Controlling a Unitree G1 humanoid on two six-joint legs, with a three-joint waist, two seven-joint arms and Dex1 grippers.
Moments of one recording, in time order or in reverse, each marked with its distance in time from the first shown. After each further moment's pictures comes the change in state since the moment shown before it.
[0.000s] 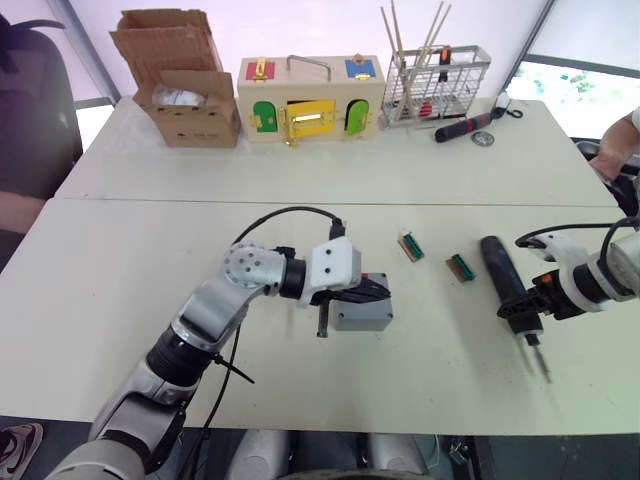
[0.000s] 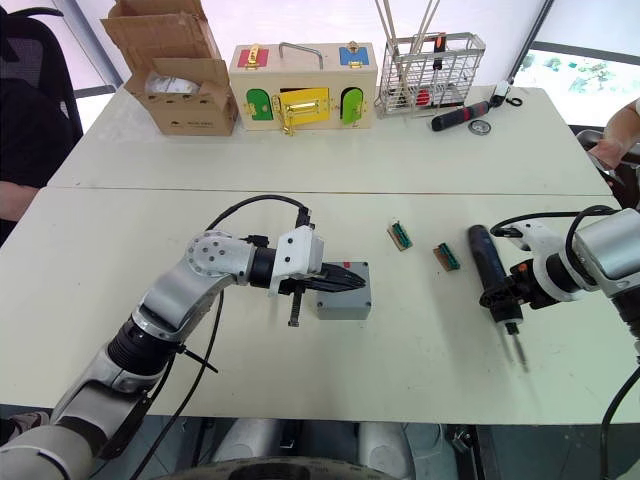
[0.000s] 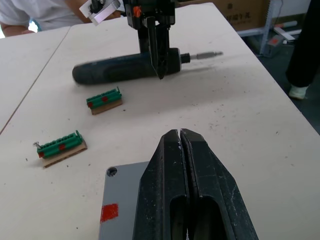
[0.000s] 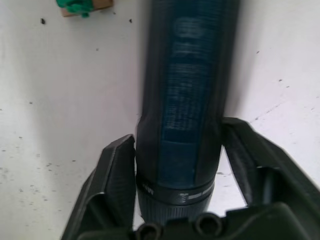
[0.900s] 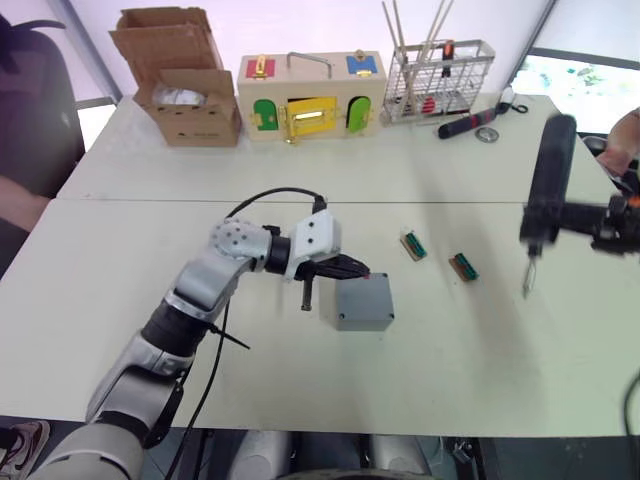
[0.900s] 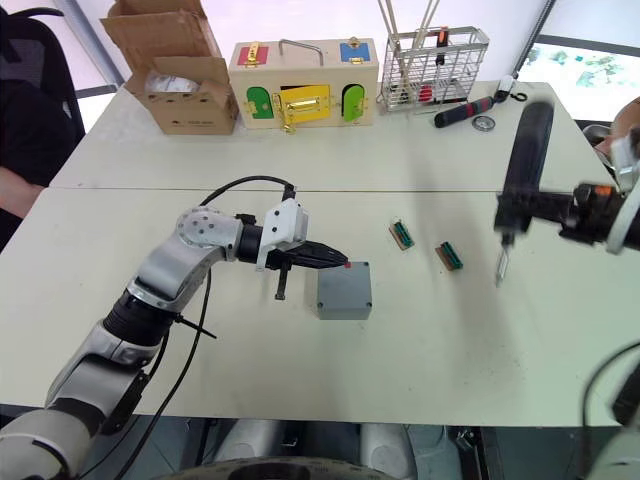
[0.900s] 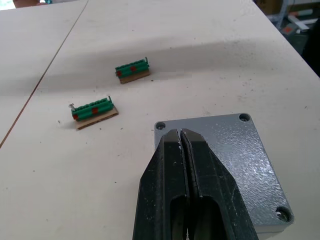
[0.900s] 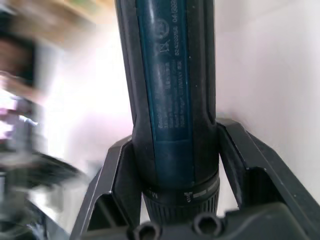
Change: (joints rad) left arm -0.138 0.018 0.055 0.241 -0.029 -0.050 -0.114; right arm -0.013 0.373 -1.142 -0.108 0.341 0.197 -0.195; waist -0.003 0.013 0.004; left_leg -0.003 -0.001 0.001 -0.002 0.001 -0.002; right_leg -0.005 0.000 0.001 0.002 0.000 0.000
